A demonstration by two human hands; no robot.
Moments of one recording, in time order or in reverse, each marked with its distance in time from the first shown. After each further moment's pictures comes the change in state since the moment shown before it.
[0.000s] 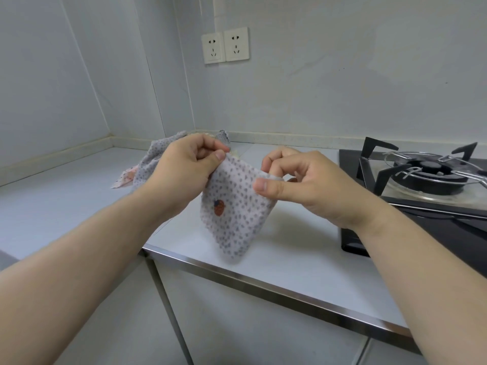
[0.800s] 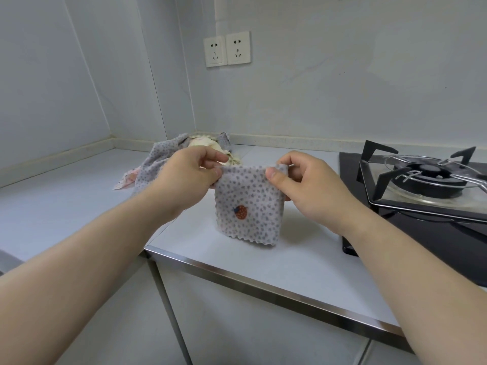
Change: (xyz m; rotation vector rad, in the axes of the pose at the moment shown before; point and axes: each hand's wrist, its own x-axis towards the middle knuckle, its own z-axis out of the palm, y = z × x) left_hand 0.003 -0.008 -0.006 0.183 -0.059 -0.085; right_hand 0.008 0.016 0.010 -0.156 0.289 0.166
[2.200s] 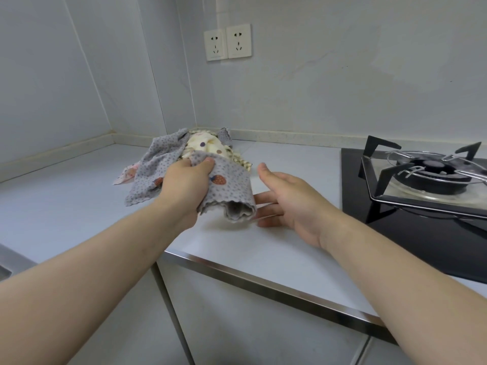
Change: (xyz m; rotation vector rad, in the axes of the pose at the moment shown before) left_hand -0.004 -0.008 0.025 -0.507 0.249 -0.337; right_hand -0.007 -0.006 0.030 0.430 -0.192 0.448
